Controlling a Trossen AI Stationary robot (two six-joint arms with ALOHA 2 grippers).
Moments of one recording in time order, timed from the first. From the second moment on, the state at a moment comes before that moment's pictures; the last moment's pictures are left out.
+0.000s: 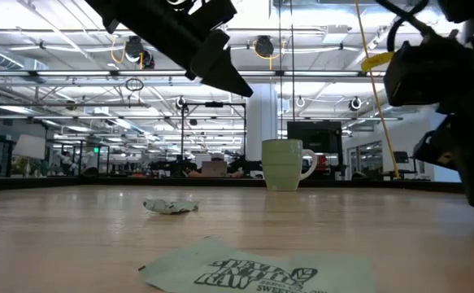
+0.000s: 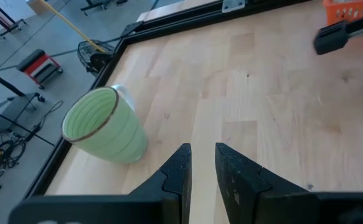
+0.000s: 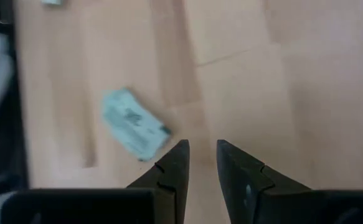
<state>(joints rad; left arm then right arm) -0.10 1.63 0.98 0.14 -0.42 0.15 0.51 1.52 0.62 -0.09 -0.08 0.81</state>
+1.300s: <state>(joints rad) -0.10 1.63 0.98 0.12 -0.41 0.15 0.61 1.69 0.46 0.50 -0.08 0.97</state>
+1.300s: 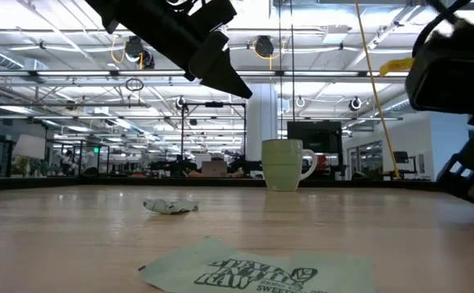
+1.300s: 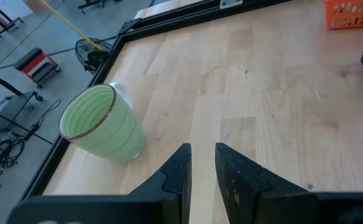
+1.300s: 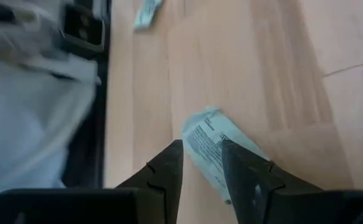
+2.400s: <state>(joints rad) -0.10 1.63 0.98 0.13 -0.41 0.14 0.64 1.66 0.54 0.26 0.15 0.48</state>
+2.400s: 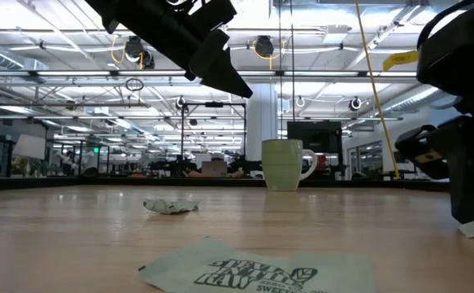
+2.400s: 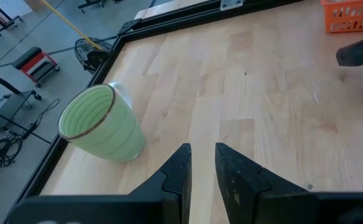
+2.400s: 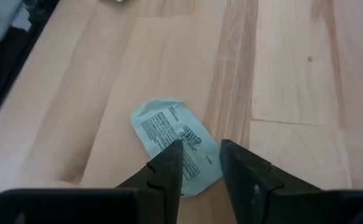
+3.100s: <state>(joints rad) -0.09 1.63 0.98 0.13 -0.41 0.15 0.61 1.52 0.53 0.11 0.24 0.29</state>
